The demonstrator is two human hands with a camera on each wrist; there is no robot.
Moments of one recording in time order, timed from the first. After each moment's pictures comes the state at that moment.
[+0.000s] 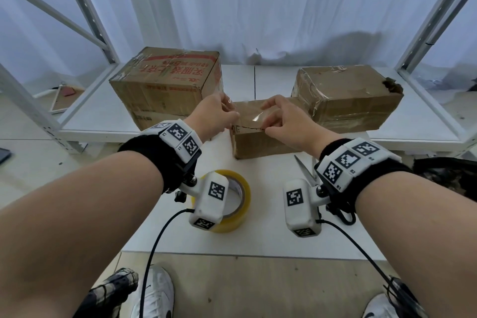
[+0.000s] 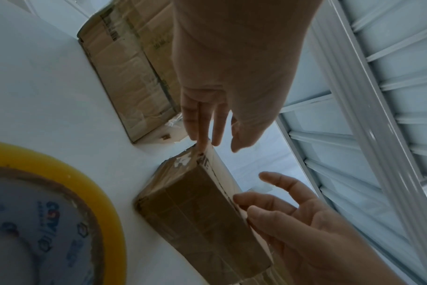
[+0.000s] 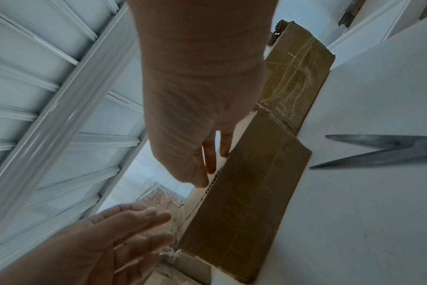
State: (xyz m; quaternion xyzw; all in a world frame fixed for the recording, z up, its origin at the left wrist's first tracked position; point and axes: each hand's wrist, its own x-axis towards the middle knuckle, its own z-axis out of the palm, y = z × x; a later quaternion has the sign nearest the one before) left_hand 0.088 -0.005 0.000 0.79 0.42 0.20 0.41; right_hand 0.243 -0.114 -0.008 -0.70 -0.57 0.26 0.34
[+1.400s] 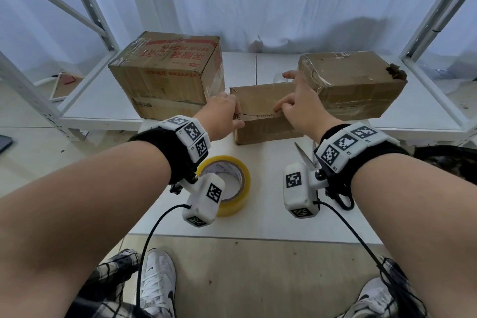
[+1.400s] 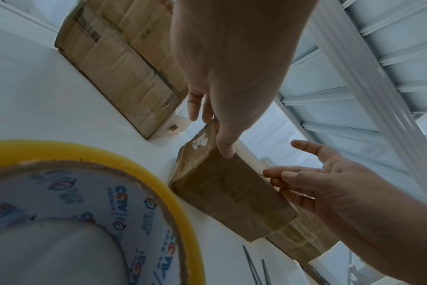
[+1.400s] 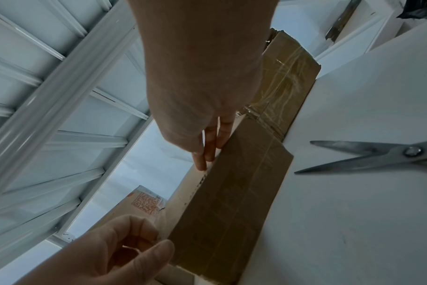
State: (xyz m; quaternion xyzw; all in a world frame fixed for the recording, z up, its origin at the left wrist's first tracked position) left_hand 0.090 -0.014 -0.019 0.91 0.37 0.05 0.15; right_hand 0.261 -0.109 -0.023 -0.74 -0.50 0.20 0.40
